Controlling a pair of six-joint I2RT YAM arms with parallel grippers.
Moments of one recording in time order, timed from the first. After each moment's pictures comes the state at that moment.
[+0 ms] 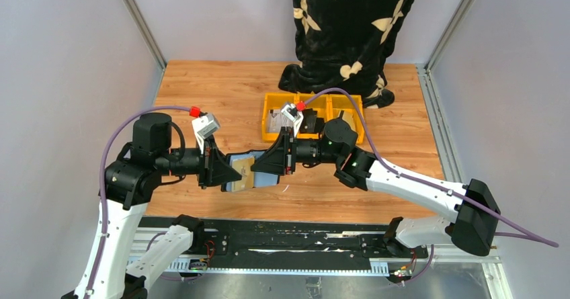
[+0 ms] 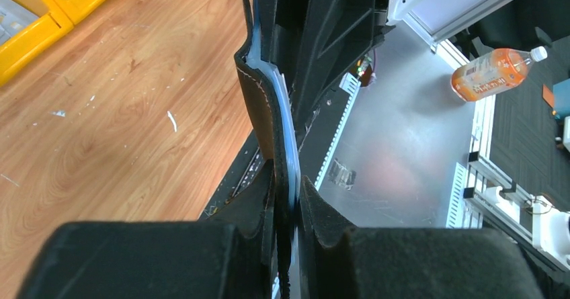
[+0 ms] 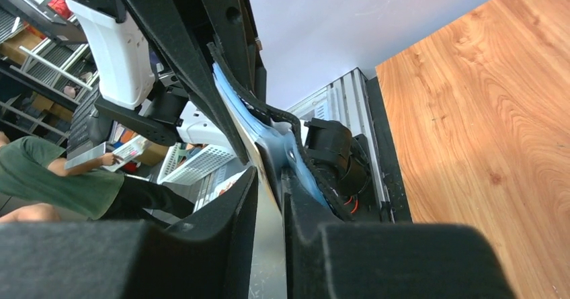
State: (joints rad) left arm -0.28 0.78 1.25 -1.10 0.95 0.02; right arm 1.00 1.26 0.95 0.42 -0.60 0.74
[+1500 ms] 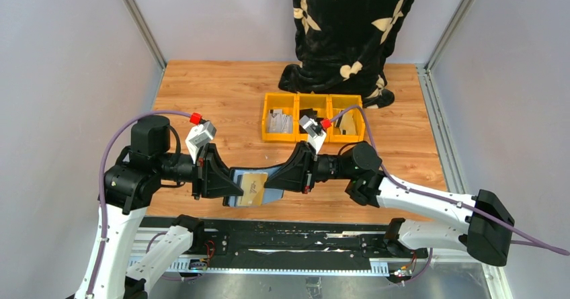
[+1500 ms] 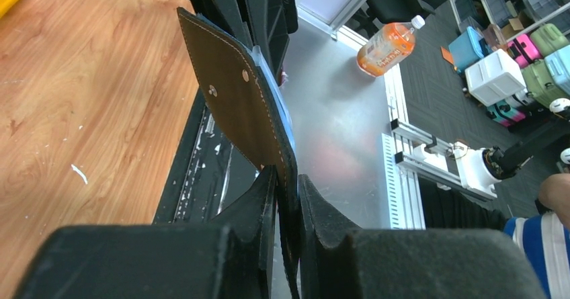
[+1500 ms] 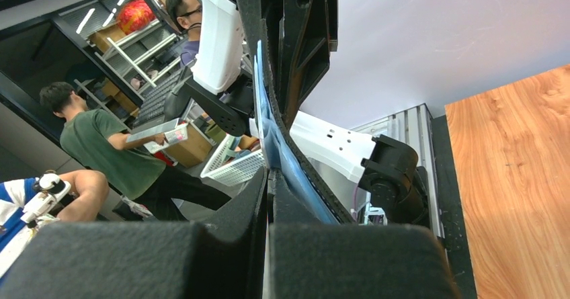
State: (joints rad) left arm -0.28 0.75 1.23 -1.07 1.28 0.02; right arm 1.04 1.12 0.70 0.83 -0.63 0.86
